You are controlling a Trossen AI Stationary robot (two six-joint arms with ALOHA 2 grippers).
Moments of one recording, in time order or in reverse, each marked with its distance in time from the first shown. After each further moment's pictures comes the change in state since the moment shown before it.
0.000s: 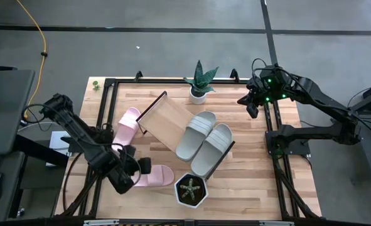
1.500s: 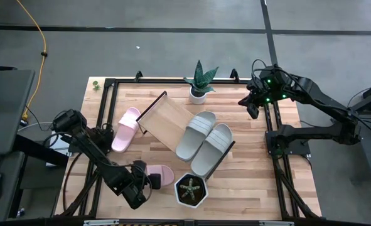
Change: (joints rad) left arm -0.032 0.305 0.000 0.251 0.005 0.010; right arm 0.000 0.000 0.000 -0.030 -0.001 0.012
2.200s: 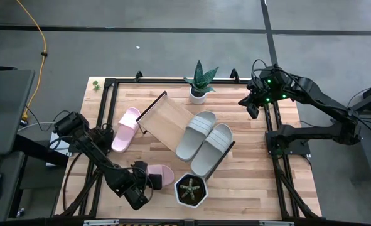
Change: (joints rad) left arm -0.001 0.046 0.000 0.012 -0.026 0.000; right arm 0.000 0.000 0.000 -0.004 0.002 0.023
